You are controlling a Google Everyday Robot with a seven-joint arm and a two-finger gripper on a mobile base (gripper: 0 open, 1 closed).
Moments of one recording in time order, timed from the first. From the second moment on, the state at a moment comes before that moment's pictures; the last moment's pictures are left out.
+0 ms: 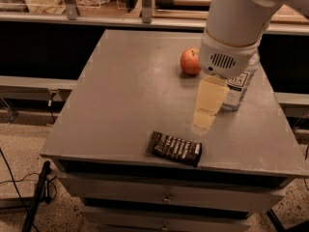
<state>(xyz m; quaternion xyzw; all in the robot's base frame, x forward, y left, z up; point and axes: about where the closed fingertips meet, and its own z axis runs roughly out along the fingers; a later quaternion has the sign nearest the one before) 0.443 -0.123 0.931 -0.55 0.83 -0.02 0.05</state>
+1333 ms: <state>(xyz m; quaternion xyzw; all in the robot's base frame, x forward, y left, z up) 0.415 -0.072 0.906 -0.61 0.79 -0.02 0.08</state>
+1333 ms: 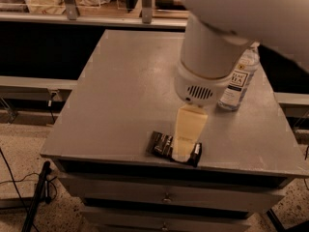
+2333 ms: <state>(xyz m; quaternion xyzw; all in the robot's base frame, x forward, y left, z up) 0.404 -0.072 0.861 -0.61 0.79 0.00 0.05</state>
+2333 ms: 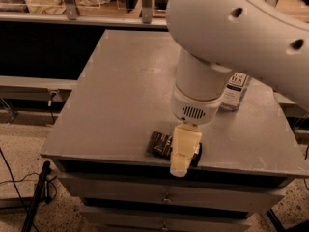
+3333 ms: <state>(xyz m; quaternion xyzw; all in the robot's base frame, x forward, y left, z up) 0.392 -0.063 0.831 -0.62 0.78 0.03 0.05</state>
